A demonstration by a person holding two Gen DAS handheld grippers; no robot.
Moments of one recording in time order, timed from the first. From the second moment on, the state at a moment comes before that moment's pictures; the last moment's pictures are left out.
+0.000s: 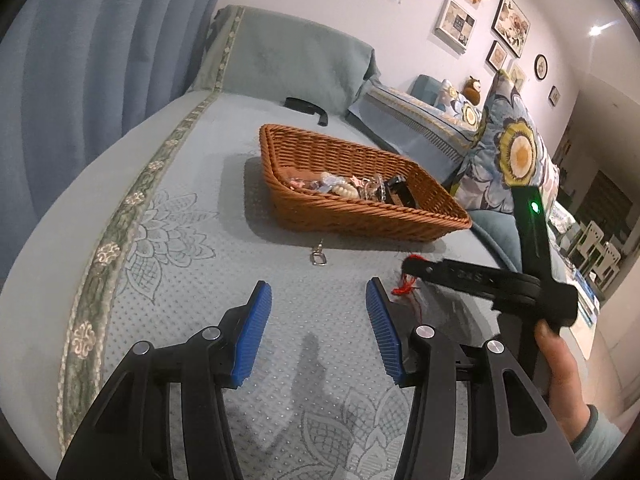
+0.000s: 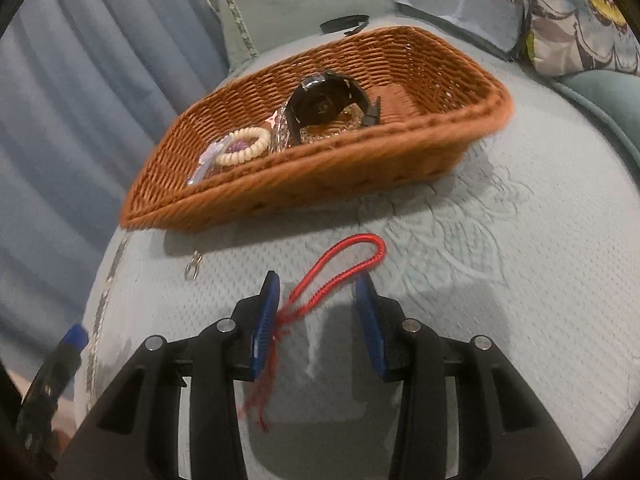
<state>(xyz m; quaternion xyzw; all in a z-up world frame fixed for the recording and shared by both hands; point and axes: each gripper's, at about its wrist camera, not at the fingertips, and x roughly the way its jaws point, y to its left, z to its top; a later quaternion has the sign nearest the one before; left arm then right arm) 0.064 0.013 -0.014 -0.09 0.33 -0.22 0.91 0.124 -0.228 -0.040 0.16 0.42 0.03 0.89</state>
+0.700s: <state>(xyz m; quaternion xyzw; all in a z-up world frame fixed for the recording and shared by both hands) 0.129 -0.036 -0.037 -0.04 0.38 -0.21 0.90 0.101 -0.240 -0.041 0.08 0.43 0.09 0.90</state>
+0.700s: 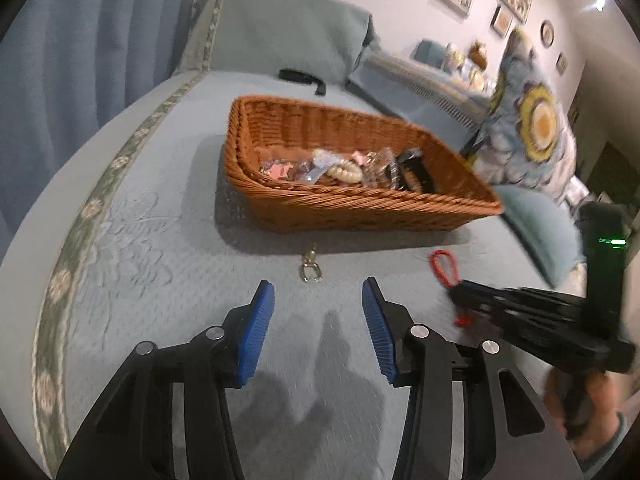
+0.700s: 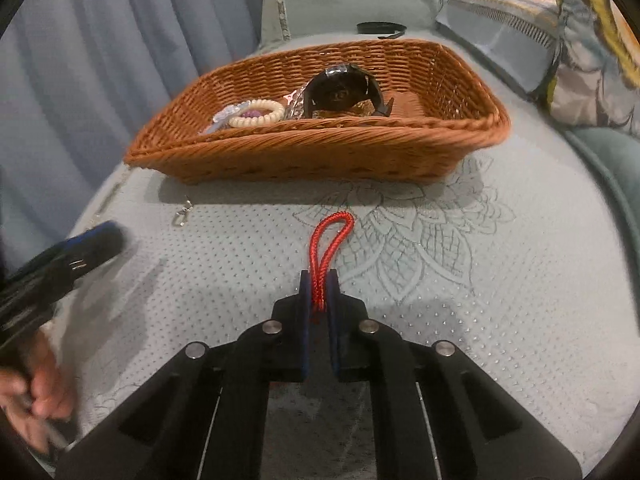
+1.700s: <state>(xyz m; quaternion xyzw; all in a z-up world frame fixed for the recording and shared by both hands) 0.119 -0.052 -0.039 0.02 0.38 -0.20 0.90 0.087 -0.223 -0.026 0.04 0.39 0.13 0.91</state>
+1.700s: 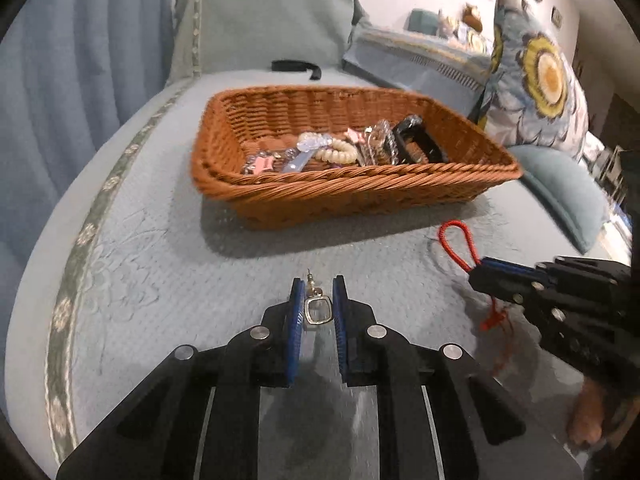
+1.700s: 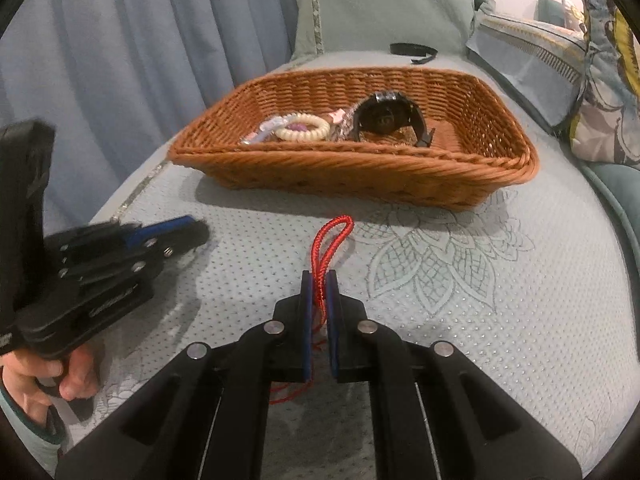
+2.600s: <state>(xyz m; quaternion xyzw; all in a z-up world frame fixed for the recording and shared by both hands) 0.141 -0.057 0.067 -0.03 0.22 -0.25 0.94 0.123 -0.249 0.084 0.08 0.26 0.14 0.95</state>
